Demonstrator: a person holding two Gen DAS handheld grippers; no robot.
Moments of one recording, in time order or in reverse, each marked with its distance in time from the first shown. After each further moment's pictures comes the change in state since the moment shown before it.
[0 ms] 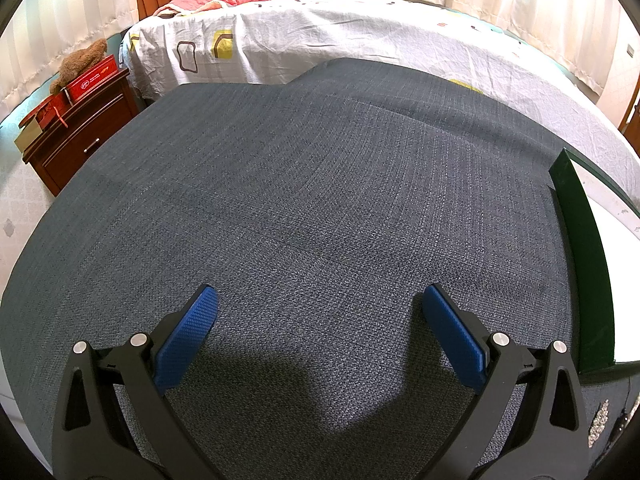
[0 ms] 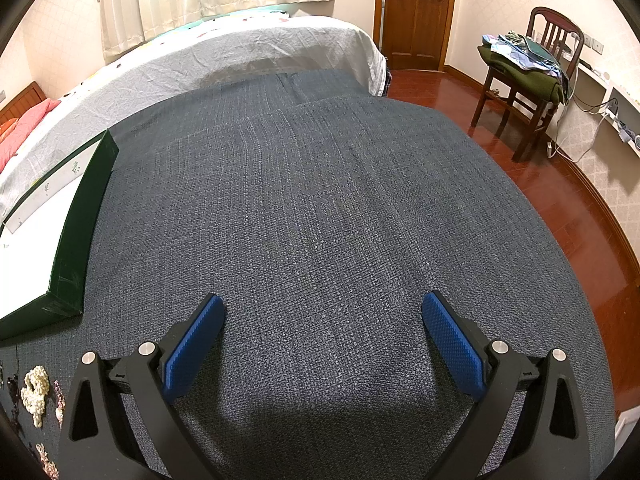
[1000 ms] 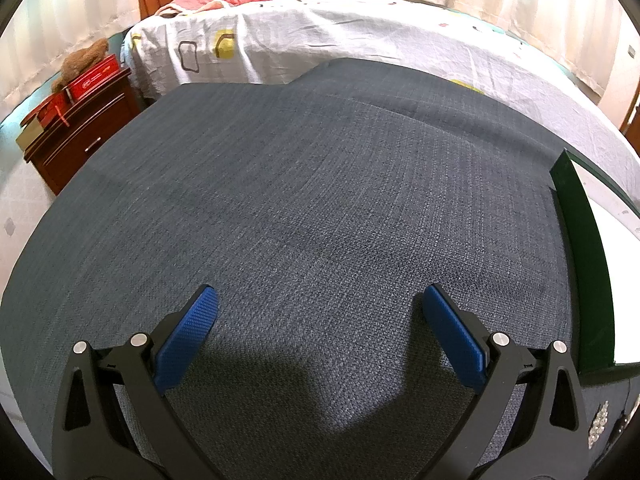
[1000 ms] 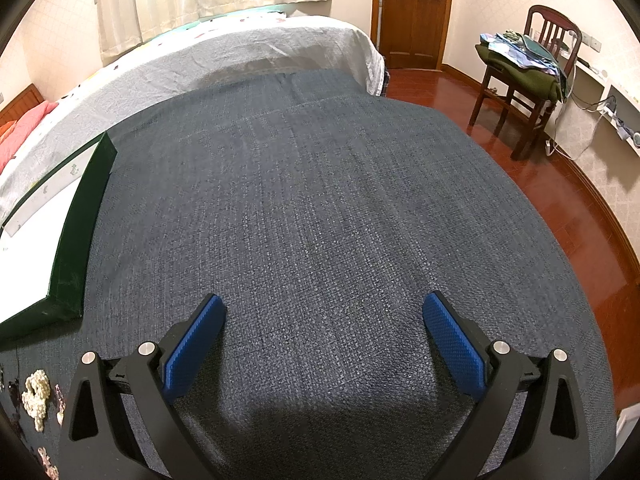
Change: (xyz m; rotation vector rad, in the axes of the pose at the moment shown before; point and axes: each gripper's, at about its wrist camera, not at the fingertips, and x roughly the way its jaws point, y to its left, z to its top) left arm 0.000 0.001 -0.002 -0.015 0.003 0.011; right arm 0.002 0.003 0.001 0.013 0.001 -0.008
